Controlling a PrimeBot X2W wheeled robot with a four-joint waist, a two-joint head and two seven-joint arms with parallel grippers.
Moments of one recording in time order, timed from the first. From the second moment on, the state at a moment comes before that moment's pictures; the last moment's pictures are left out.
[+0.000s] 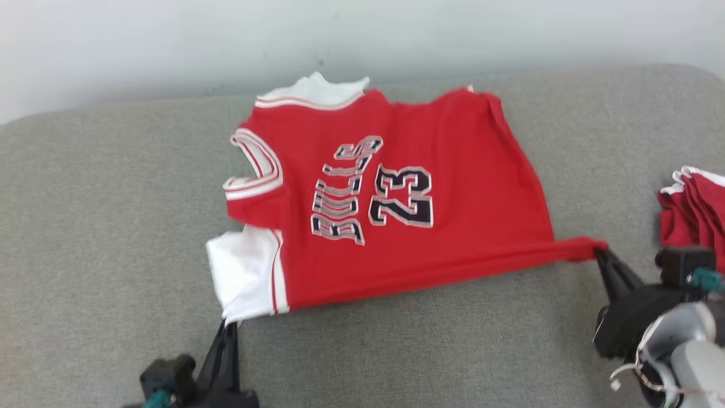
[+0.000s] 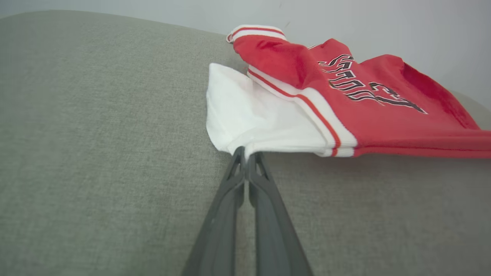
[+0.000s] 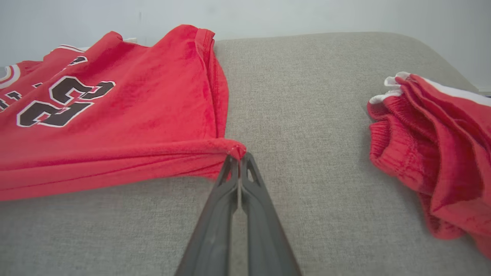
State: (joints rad) left arm -0.10 0.01 -0.24 0.32 -0.23 0.11 -0.17; right arm -0.24 -0.32 0.11 0.36 0.48 -0.01 0.07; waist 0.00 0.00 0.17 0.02
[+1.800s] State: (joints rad) left arm -0.07 0.04 -0.08 0.03 -0.25 0.12 -0.25; right arm -0.05 -0.04 -0.01 -0.08 0.40 -0.12 -0.13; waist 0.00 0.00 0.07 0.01
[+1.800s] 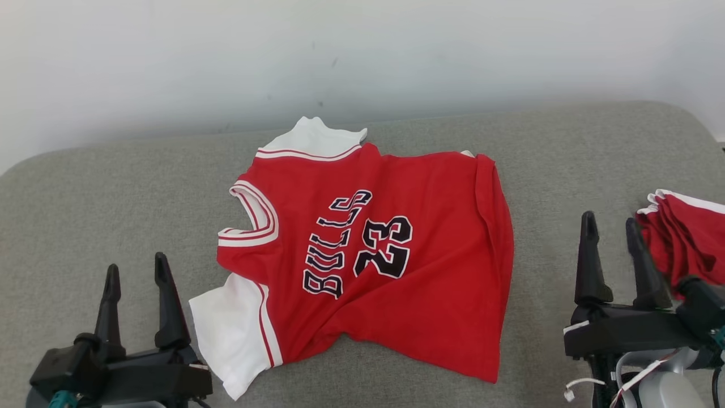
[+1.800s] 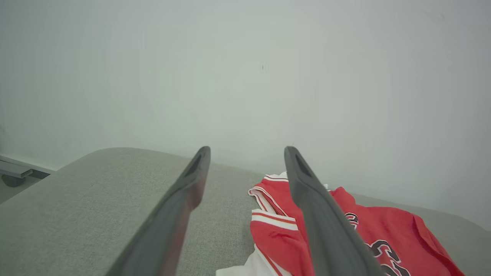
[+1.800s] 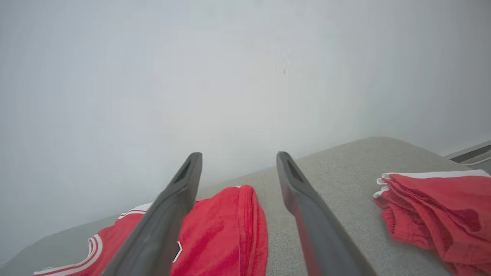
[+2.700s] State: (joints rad) left arm -0.06 0.21 -0.24 0.15 -0.26 -0.06 0.03; right arm -0.03 -0.05 0.03 -0.03 0.40 -0.12 -0.22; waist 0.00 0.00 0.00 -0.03
